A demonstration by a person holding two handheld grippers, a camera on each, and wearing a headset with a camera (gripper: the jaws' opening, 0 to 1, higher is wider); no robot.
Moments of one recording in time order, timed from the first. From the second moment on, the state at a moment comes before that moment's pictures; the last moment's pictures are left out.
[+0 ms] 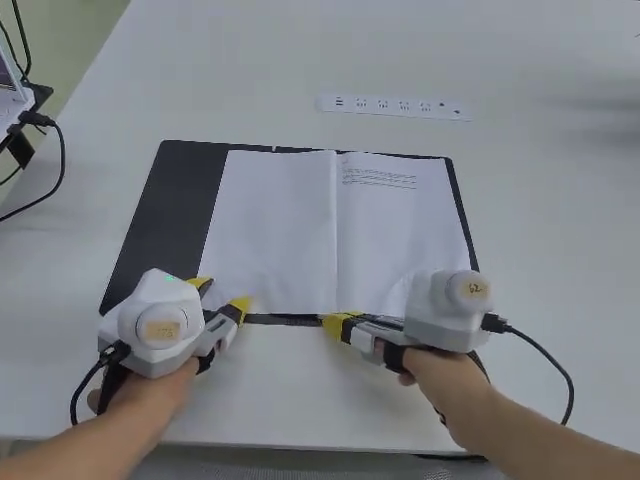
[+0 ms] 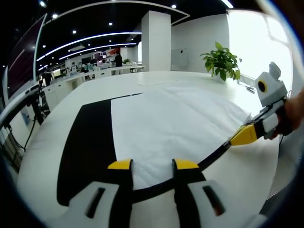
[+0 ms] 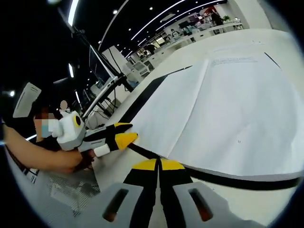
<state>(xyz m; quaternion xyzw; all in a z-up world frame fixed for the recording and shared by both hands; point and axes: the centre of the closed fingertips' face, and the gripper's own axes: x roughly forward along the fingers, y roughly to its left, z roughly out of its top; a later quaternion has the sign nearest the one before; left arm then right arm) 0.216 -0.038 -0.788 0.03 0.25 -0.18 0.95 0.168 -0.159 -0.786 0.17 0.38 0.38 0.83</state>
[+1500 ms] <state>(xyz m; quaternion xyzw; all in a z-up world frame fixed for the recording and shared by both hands) 0.143 -0.020 -0.645 -0.04 0.25 -0.21 0.94 0.109 -0.282 -0.657 0.02 0.25 0.31 0.92</state>
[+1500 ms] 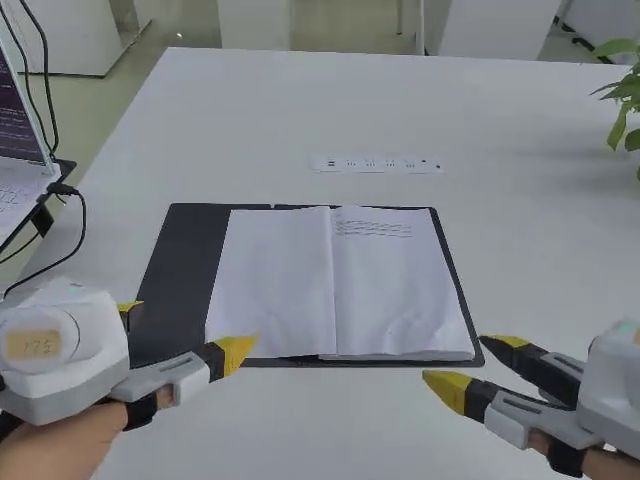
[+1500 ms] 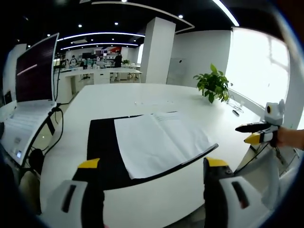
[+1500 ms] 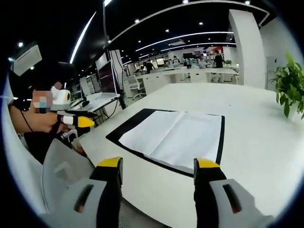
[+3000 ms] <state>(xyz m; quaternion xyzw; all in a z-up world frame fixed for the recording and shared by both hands) 0.103 -0.002 -0.633 0.01 0.27 -0.18 0.95 0.102 -0.333 -0.646 0.04 0.21 0.24 0.95</state>
